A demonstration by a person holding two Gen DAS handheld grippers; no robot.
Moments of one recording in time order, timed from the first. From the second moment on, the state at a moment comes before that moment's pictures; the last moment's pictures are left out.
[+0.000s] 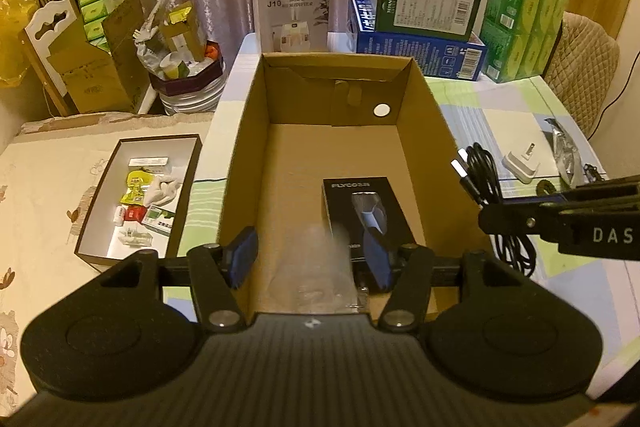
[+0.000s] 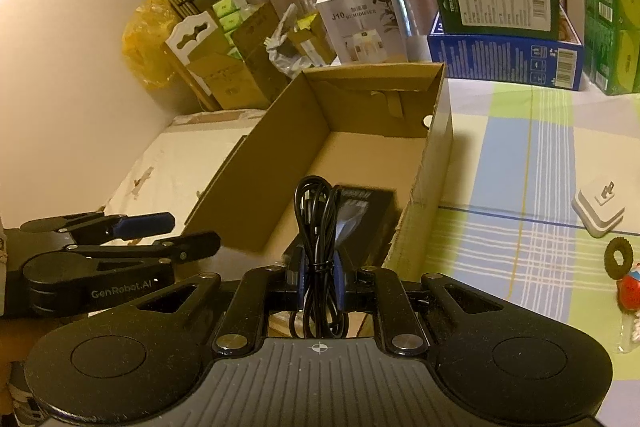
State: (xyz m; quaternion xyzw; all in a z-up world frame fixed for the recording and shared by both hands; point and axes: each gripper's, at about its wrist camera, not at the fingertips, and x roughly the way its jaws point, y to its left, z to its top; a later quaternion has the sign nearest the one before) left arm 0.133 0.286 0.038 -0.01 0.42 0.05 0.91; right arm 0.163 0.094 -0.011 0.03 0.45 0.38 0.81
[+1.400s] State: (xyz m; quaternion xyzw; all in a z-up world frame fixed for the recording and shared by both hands) left arm 0.084 0.236 0.054 -0.04 0.39 0.05 0.92; right arm 0.122 -0.046 0.002 0.11 0.40 0.29 0.86
